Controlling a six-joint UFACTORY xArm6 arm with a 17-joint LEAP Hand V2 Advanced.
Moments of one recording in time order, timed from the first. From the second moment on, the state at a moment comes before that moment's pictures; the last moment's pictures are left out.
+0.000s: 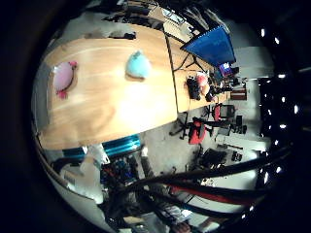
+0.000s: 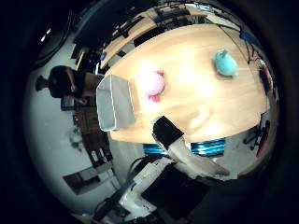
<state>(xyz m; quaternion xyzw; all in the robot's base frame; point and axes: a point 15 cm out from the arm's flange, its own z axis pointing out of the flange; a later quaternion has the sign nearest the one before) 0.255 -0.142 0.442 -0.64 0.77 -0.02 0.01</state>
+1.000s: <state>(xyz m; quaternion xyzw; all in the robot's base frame) 0.383 -0.291 0.404 -0.58 0.81 -0.09 0.03</state>
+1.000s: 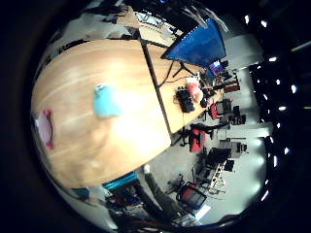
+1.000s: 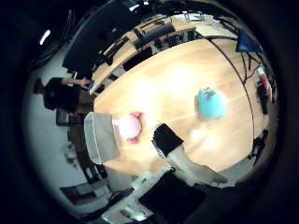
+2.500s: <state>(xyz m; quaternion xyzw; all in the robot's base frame) 0.417 -0.347 0.189 -0.57 0.82 0.05 -0.03</state>
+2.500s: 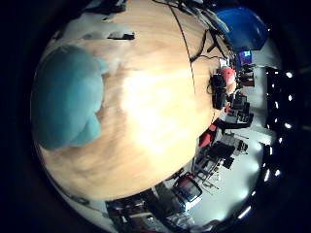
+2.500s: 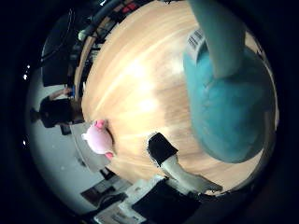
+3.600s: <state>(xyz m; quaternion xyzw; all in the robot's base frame) 0.412 -0.365 0.217 -0.55 0.84 0.02 -0.01</state>
